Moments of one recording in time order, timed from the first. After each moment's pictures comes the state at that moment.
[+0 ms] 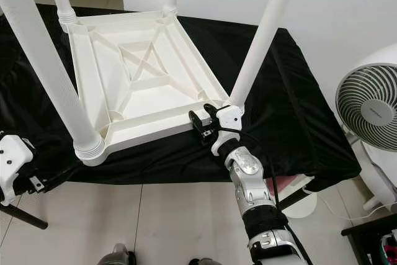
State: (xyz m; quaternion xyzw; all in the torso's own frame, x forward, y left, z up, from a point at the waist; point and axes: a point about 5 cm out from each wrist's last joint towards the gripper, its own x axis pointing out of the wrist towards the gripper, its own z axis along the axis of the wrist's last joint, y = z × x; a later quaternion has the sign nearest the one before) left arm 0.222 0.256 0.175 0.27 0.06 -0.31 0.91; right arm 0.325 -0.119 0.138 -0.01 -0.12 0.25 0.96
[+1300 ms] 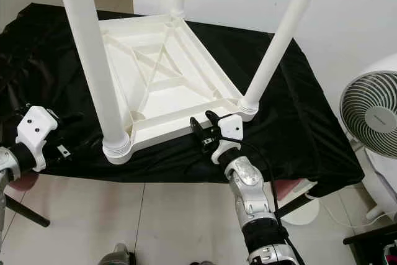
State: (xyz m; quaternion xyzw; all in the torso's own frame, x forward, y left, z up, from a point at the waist) left arm 0.276 0.237 0.178 0.24 0.01 -0.30 0.92; right arm 0.310 -0.125 0.130 0.00 -0.12 0.23 0.97
